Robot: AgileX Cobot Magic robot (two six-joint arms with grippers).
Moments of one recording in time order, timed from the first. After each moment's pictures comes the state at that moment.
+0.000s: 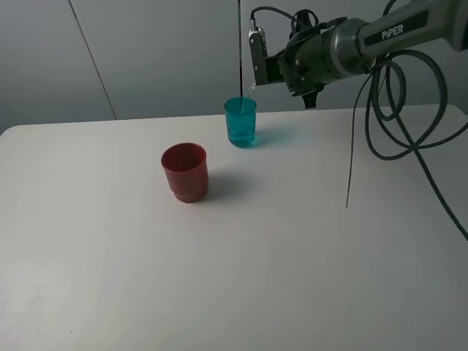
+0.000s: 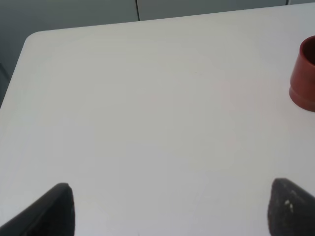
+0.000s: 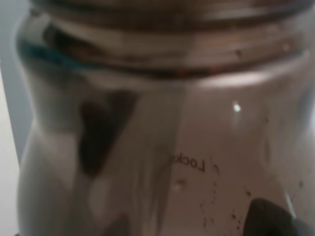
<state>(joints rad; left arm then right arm) -0.08 0.00 -0.51 0.10 1.08 -0.05 0.50 2.23 -1.53 -1.71 0.72 0.28</state>
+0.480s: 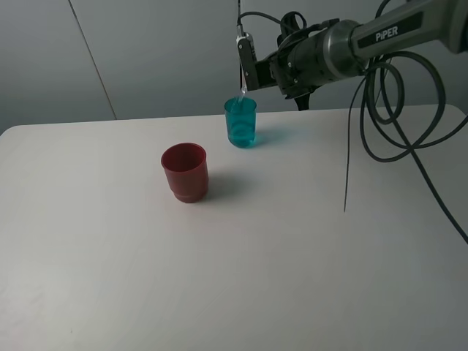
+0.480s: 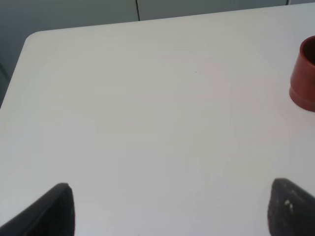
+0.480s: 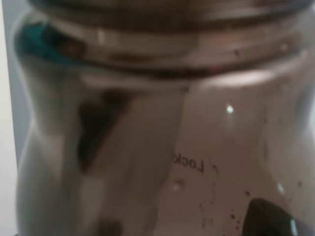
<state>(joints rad) -0.08 0.00 -0.51 0.10 1.08 -0.05 0.53 2.22 -1.53 -1.71 0.70 0.23</state>
